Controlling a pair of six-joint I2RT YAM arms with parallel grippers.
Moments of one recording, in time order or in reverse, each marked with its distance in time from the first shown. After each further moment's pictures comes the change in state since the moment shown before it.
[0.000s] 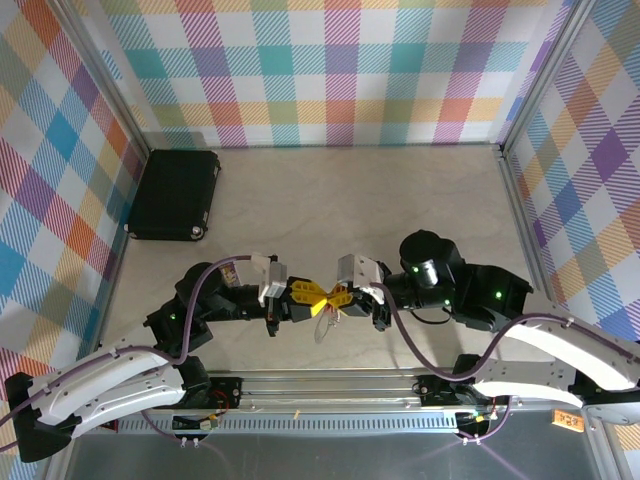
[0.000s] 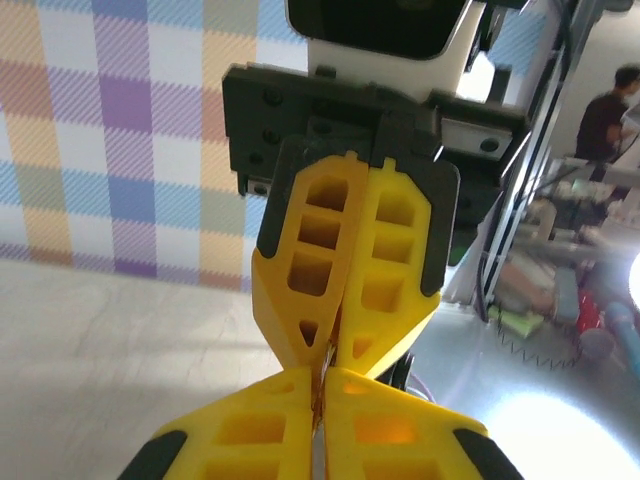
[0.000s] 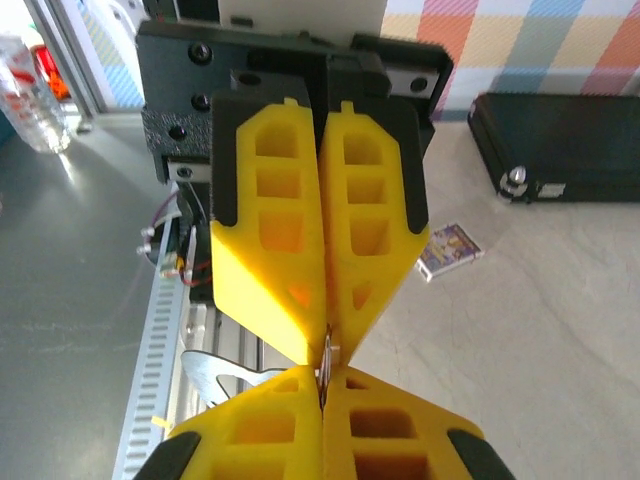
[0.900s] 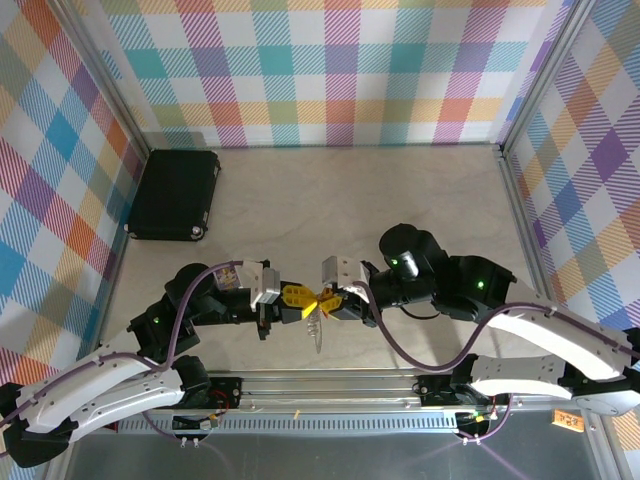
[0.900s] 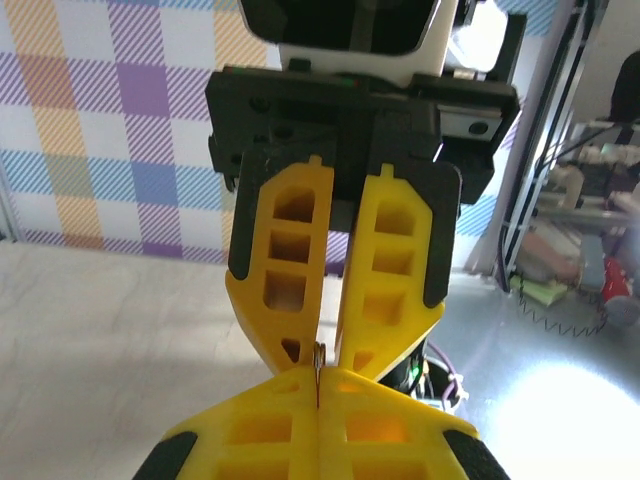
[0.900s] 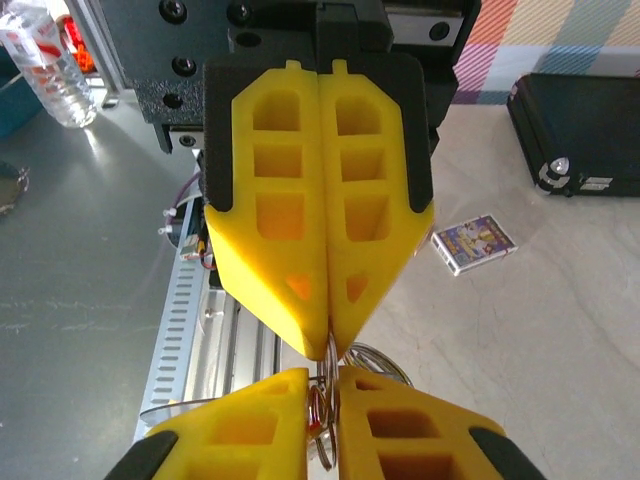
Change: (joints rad) left arm 0.000 -0.067 0.026 -0.121 -0.028 0.069; right arm 0.001 0.074 0.054 -0.028 -0.057 -0.026
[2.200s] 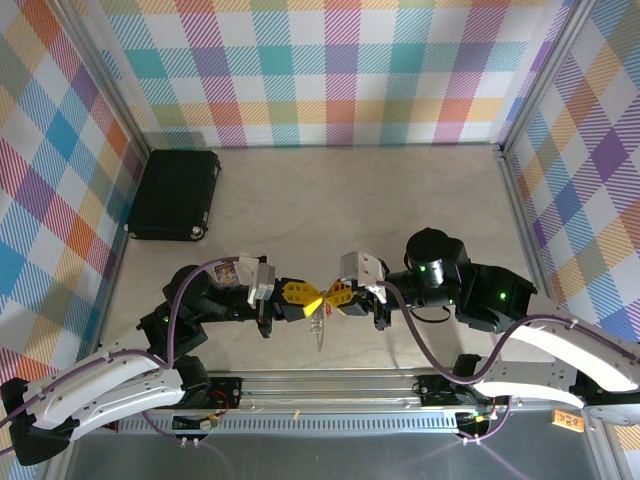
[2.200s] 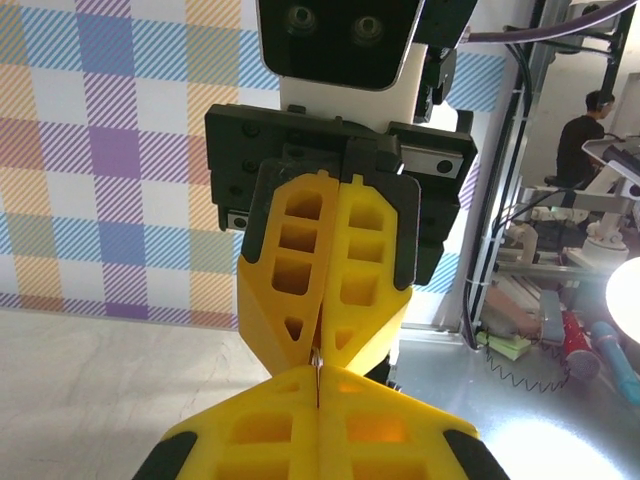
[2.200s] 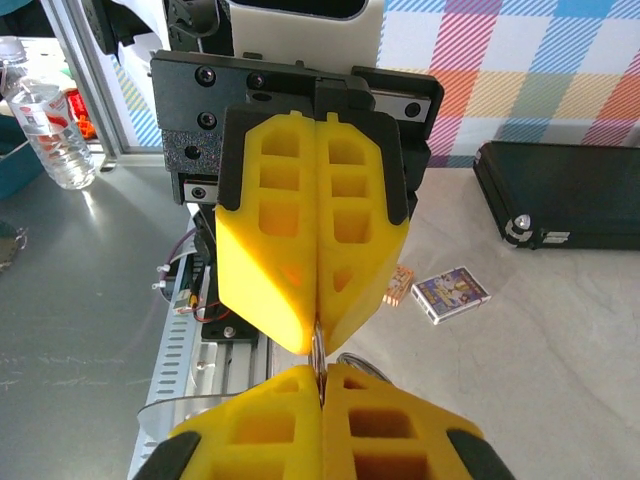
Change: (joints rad) left arm 0.000 0.026 -0.039 0.204 0.054 -0.091; right arm 0.000 -0.101 -0.062 0.110 0.016 0.048
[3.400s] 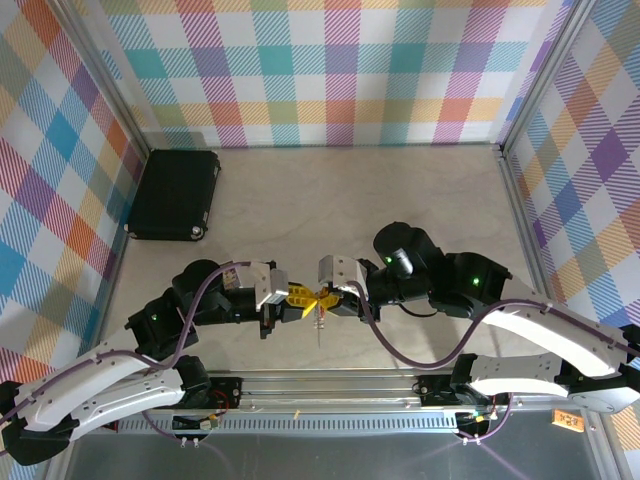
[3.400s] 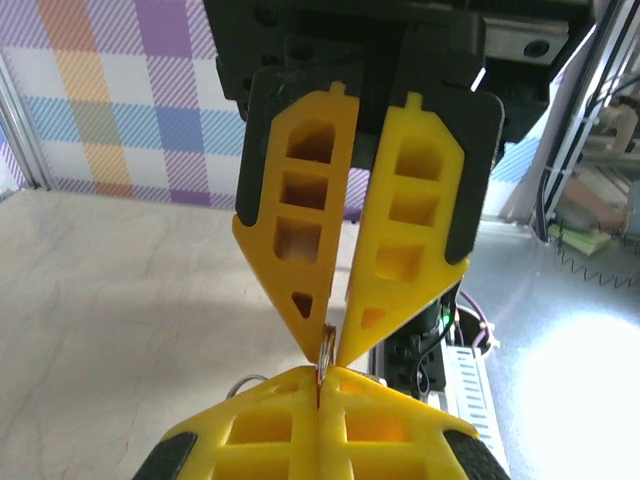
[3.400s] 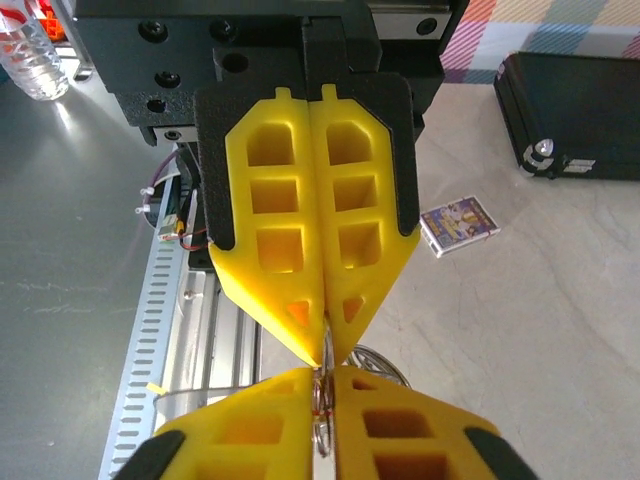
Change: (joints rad) left arm 0.000 -0.009 0.091 -0.372 -0.121 0.178; right arm -0.001 0.136 0.095 -0.154 0.023 -0.085
